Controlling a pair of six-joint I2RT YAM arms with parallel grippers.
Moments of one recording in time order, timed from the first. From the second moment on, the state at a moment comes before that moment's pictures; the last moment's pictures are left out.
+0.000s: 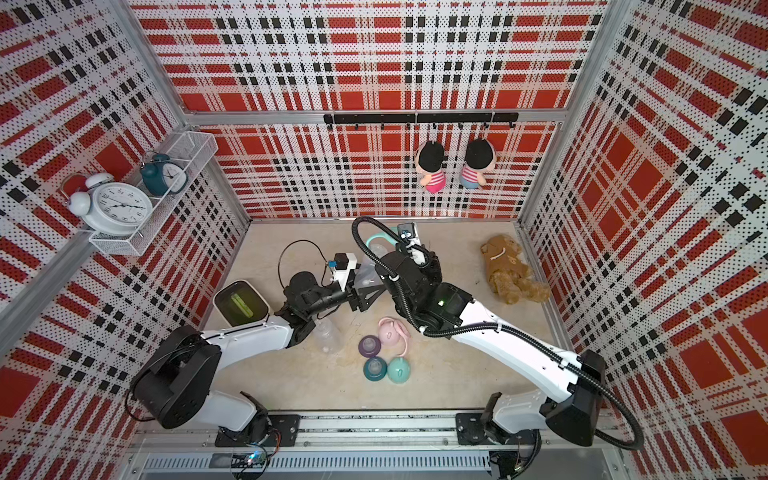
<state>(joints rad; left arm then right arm) -0.58 1.49 0.67 0.87 0.56 -0.18 0.98 1.34 1.34 -0.51 1.09 0.19</state>
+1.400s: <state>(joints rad) -0.61 1.50 0.71 0.80 0.49 -0.18 1.08 1.47 1.35 -0.51 1.29 0.12</state>
